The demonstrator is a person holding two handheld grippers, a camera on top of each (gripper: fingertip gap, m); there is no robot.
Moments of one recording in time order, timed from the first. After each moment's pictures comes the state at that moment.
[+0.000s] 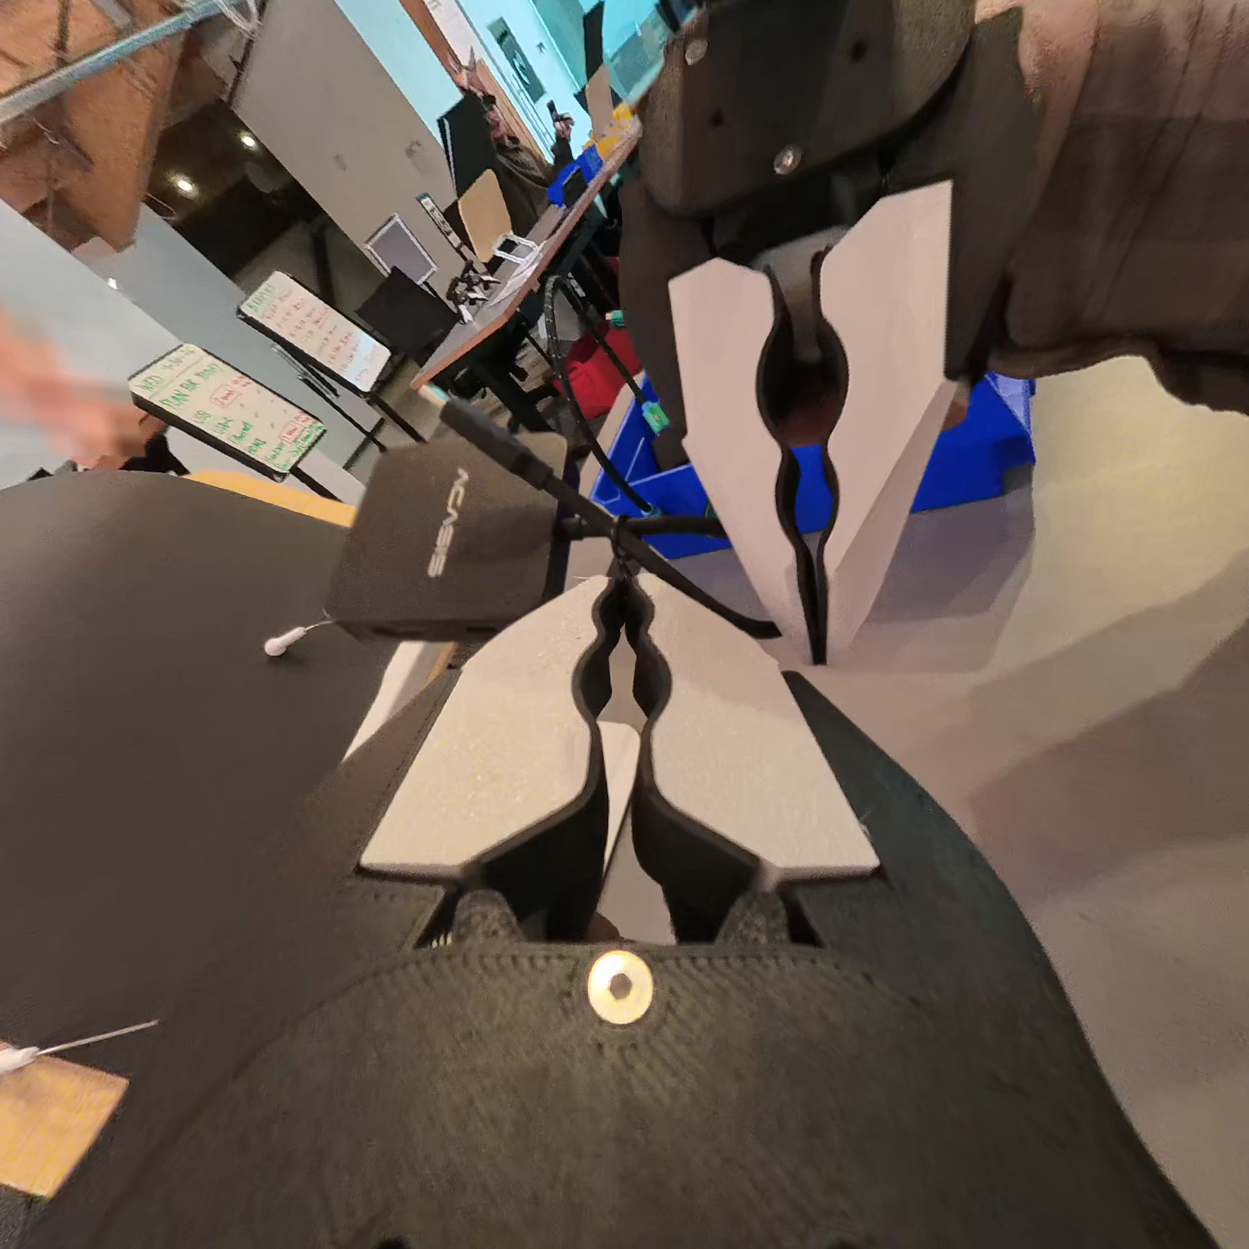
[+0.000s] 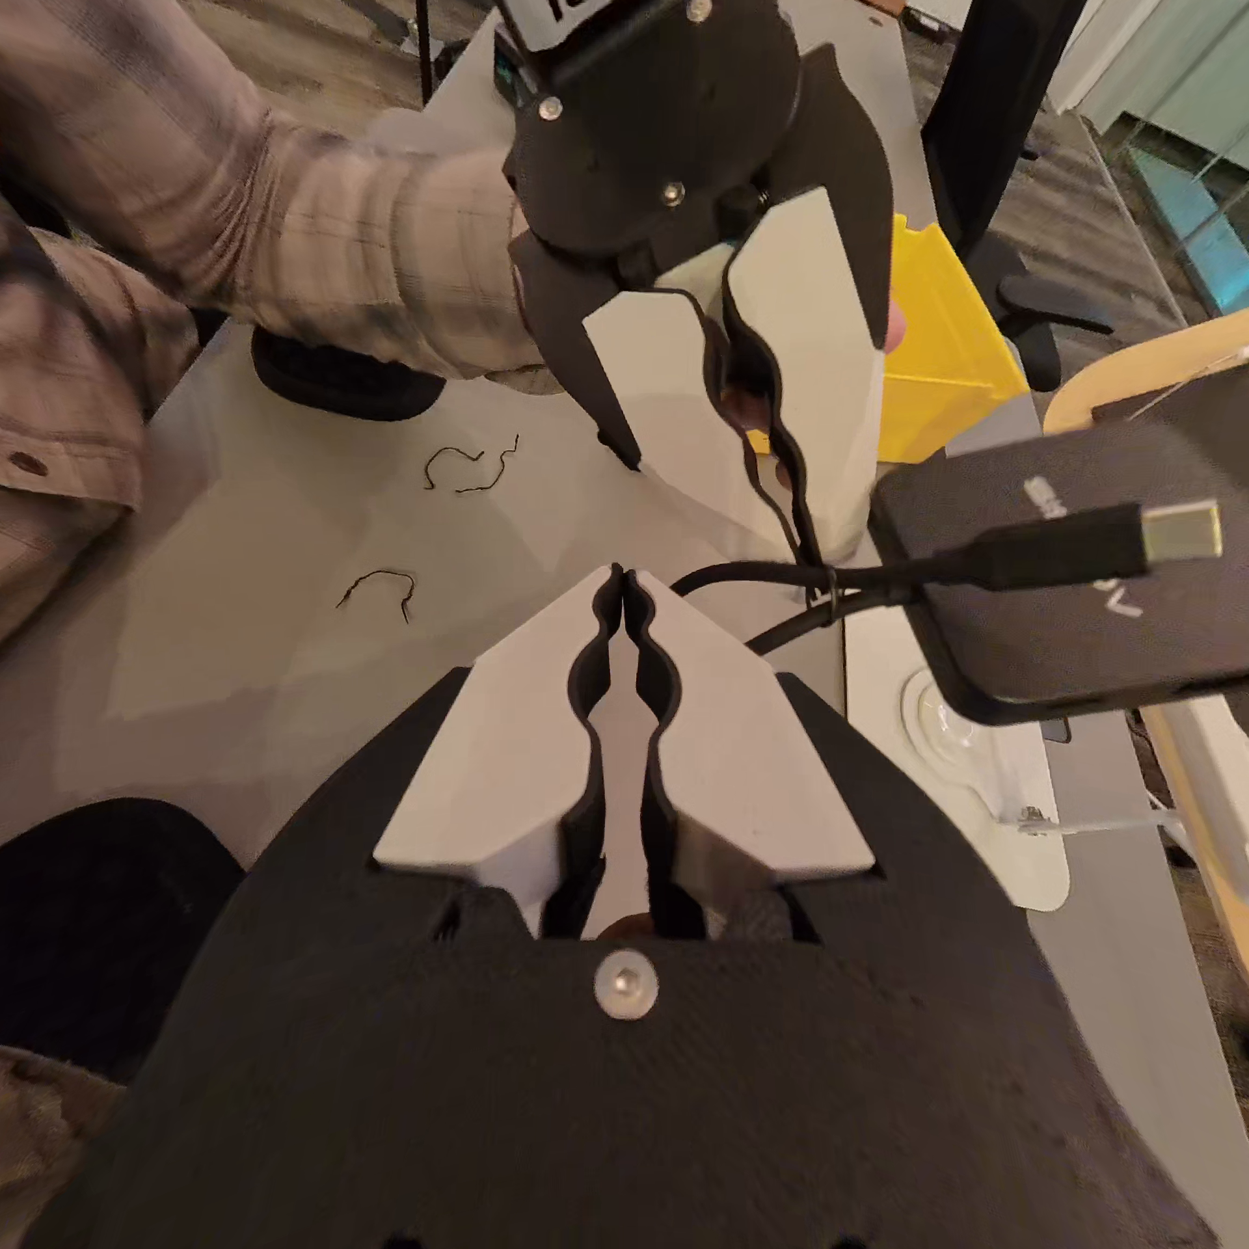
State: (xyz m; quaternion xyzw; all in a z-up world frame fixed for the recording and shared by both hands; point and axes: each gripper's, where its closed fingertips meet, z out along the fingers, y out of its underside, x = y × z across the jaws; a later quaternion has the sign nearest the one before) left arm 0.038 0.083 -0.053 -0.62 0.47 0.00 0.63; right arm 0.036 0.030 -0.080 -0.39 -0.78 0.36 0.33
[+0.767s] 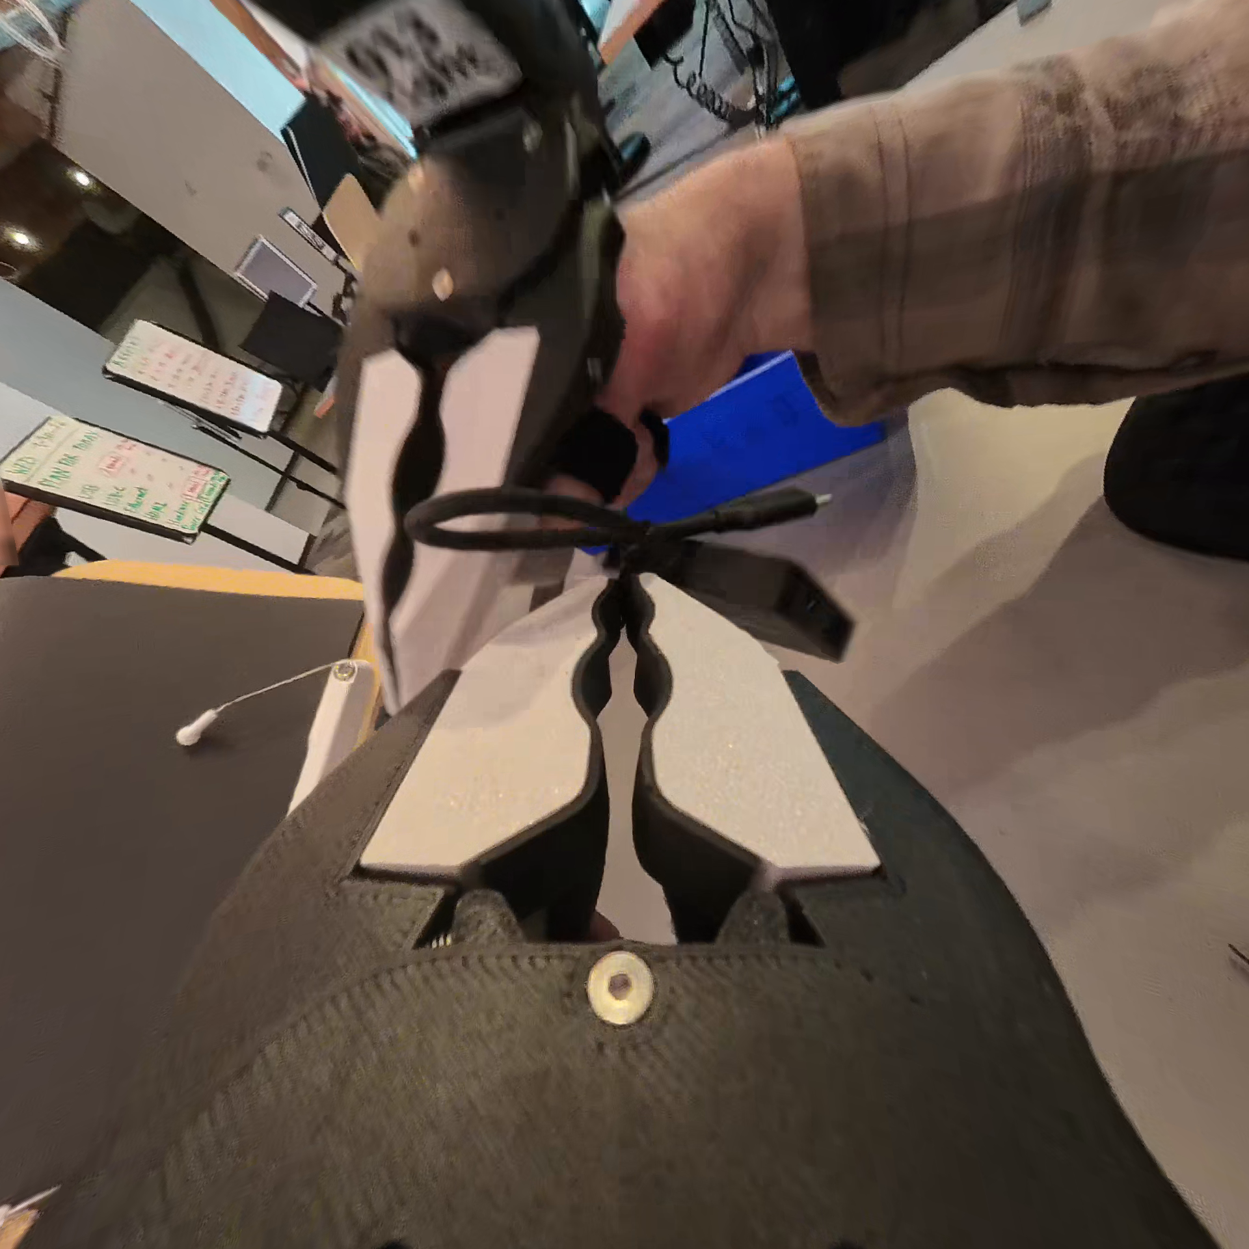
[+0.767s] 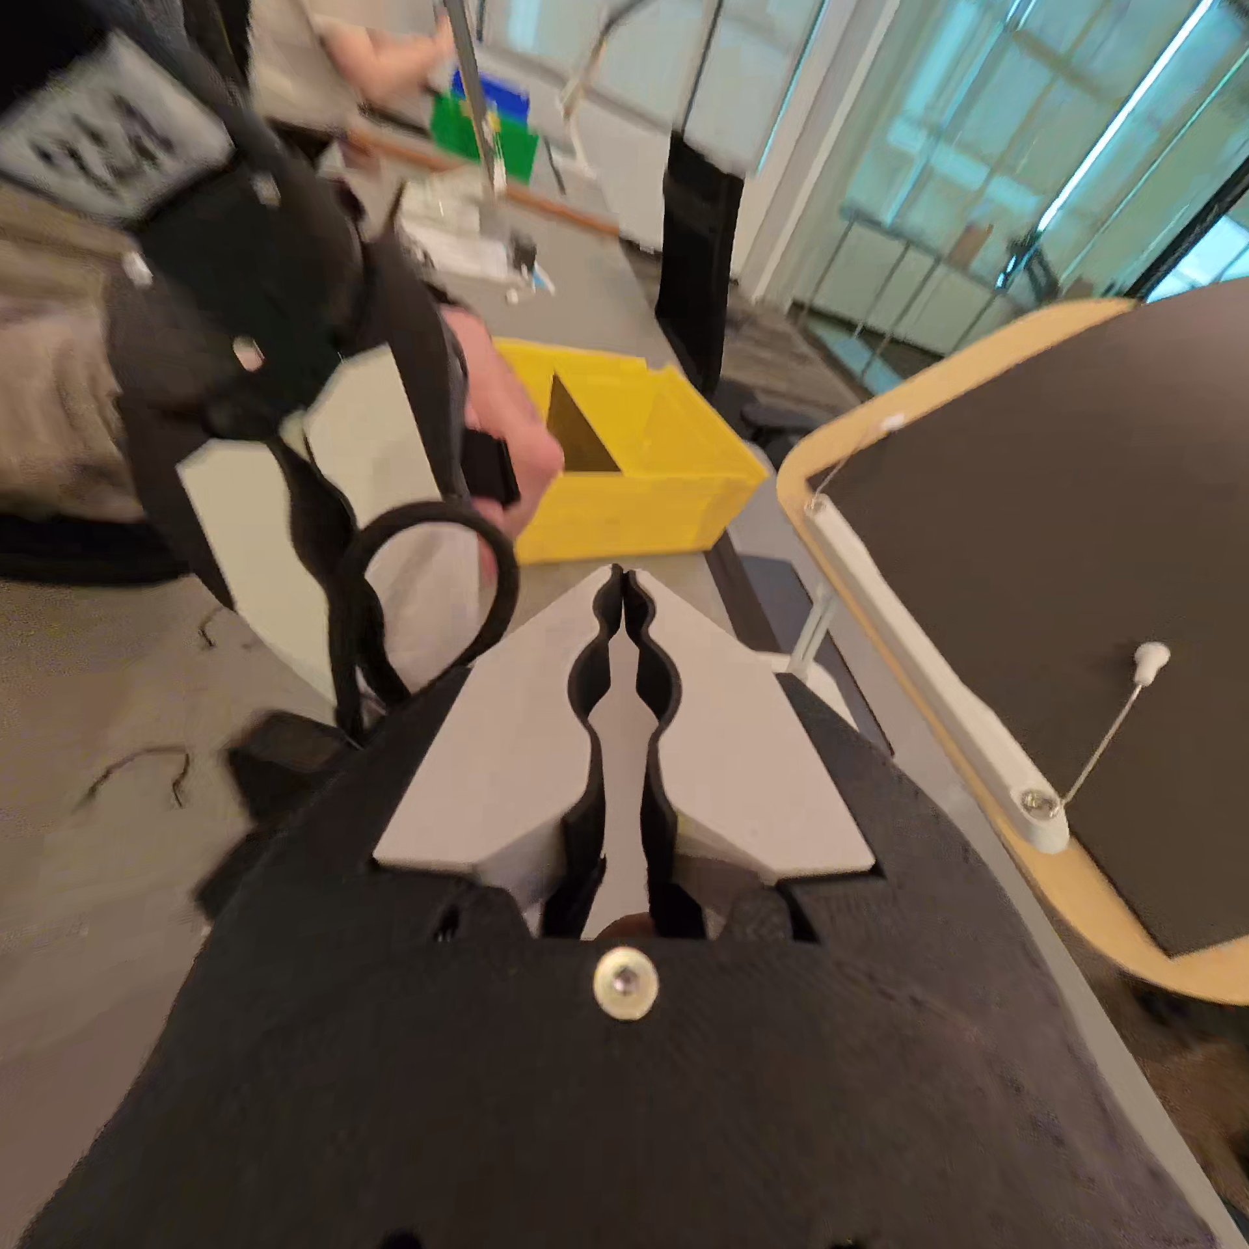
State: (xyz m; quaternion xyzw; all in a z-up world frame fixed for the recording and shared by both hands) left arm 0.064 0.060 -0.074 -0.60 0.56 0.00 0.58; right arm 0.000 0.085 -0.048 -0.42 -0.66 0.39 0.49
